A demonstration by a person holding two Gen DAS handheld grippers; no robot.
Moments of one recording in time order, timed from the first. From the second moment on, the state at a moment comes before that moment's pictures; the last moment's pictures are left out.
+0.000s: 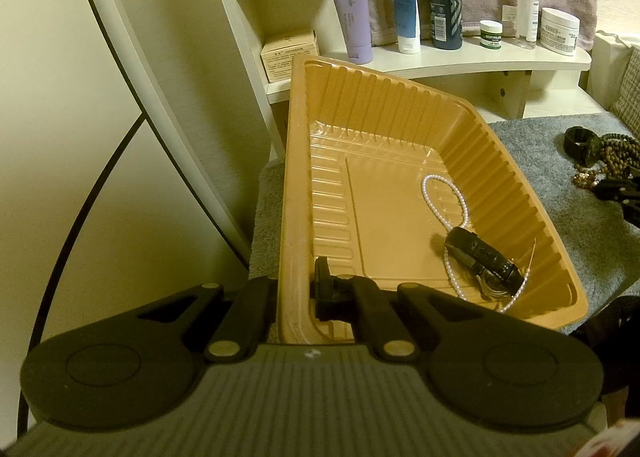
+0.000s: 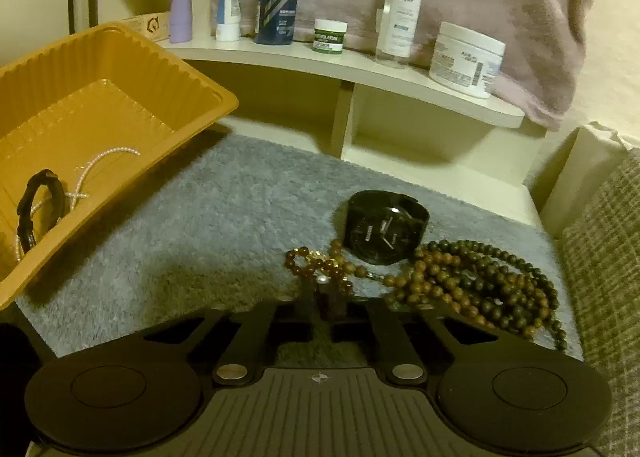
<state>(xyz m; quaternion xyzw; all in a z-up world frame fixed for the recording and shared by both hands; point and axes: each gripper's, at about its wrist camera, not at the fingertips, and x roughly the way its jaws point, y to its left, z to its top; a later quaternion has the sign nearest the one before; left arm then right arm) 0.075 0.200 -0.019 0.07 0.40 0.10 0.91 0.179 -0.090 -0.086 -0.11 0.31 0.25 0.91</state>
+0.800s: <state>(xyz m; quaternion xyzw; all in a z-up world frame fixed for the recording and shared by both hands) 0.073 0.198 -0.018 0.08 0.40 0.10 0.91 0.166 -0.105 -0.060 -0.07 0.28 0.26 0.92</state>
